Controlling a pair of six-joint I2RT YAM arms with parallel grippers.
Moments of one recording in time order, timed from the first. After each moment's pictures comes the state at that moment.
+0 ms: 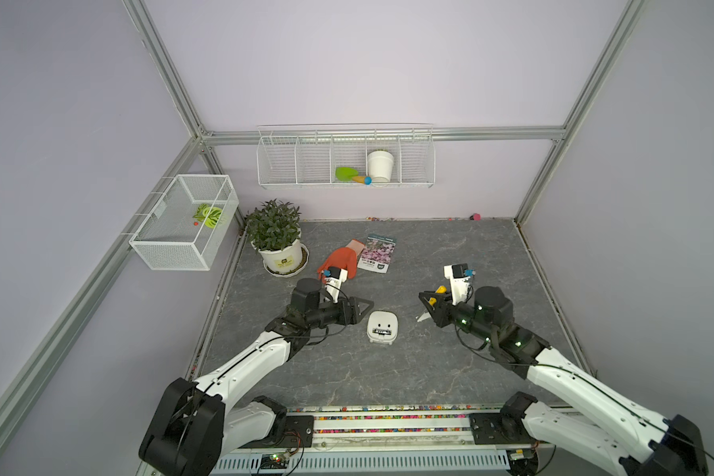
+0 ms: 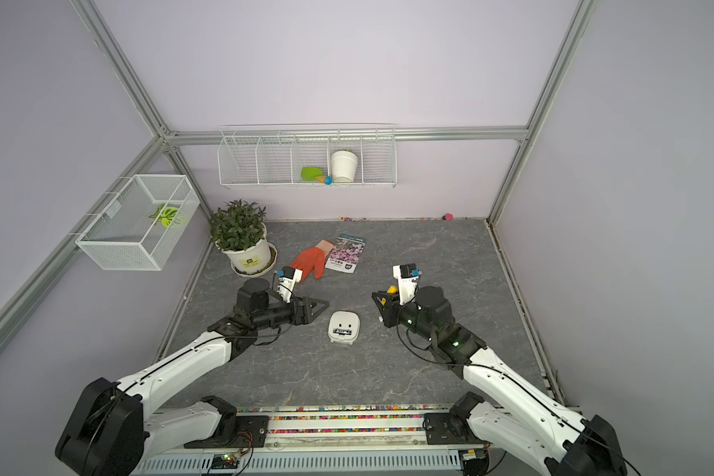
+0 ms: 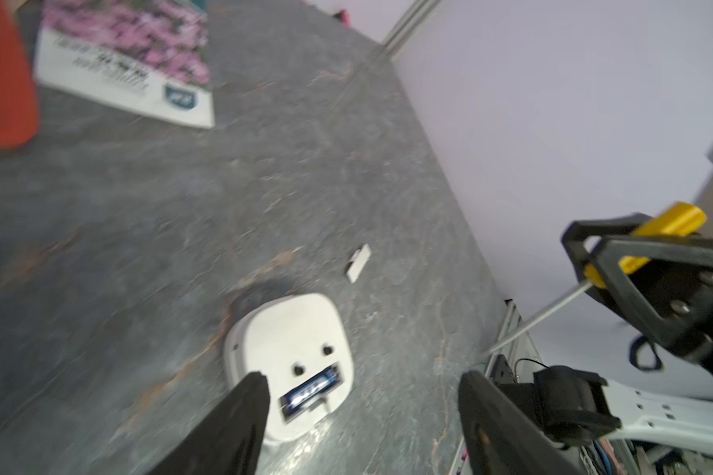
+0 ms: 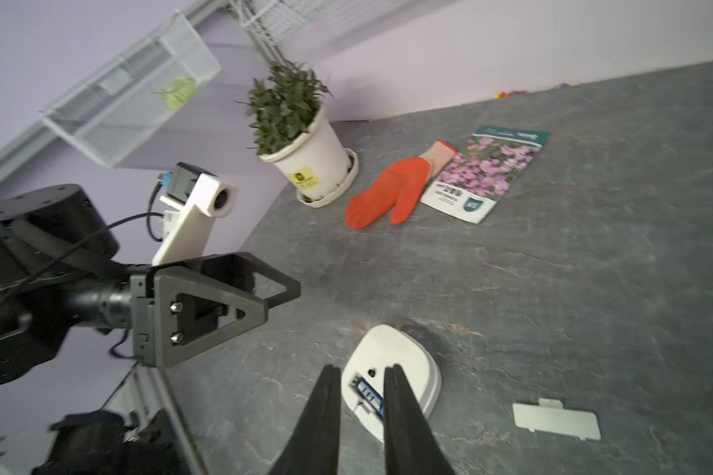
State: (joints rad) left arm -0.48 1.20 0.56 0.10 0.57 -0.56; right arm 0.68 0.94 0.60 -0.01 -0.05 0.51
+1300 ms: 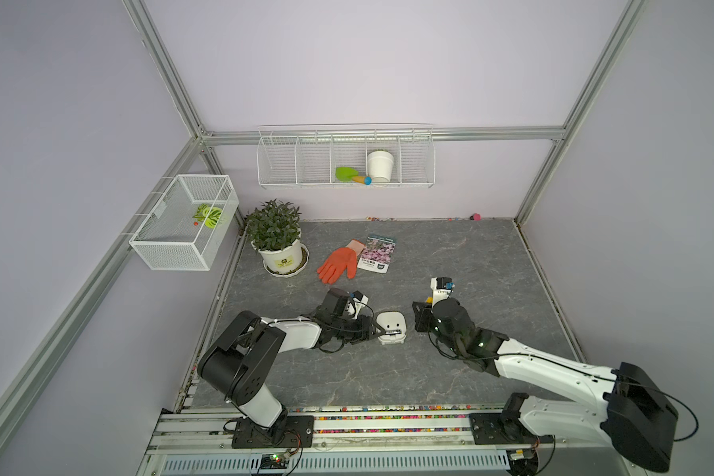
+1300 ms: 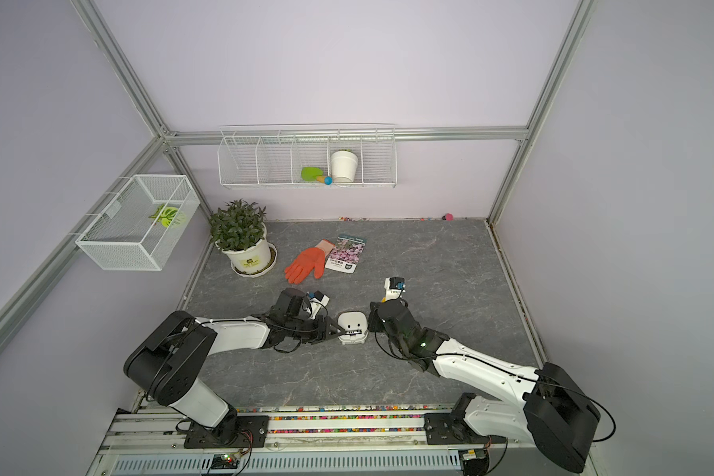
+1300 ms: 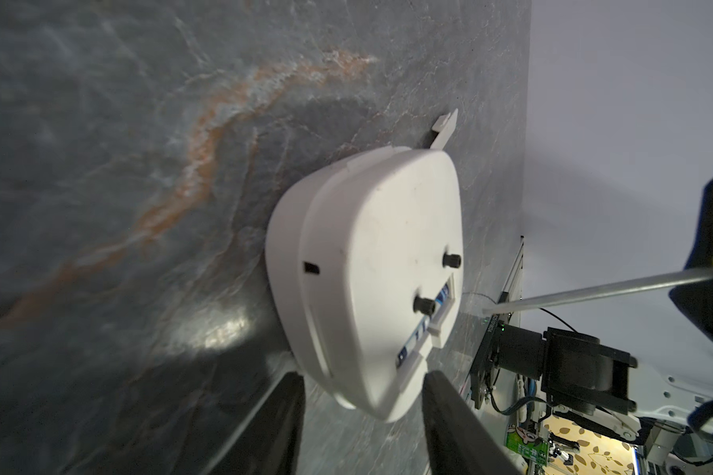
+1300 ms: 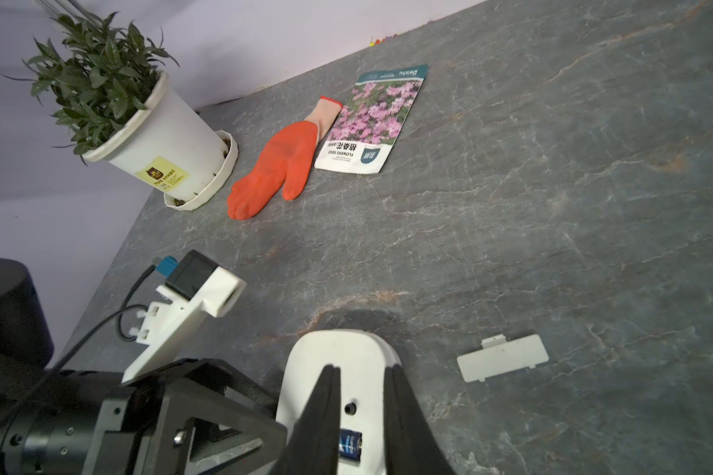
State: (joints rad) left arm -0.60 1.63 0.61 0.18 0.70 -0.69; right arm 0.85 1.18 0.59 0.04 0.34 0.71
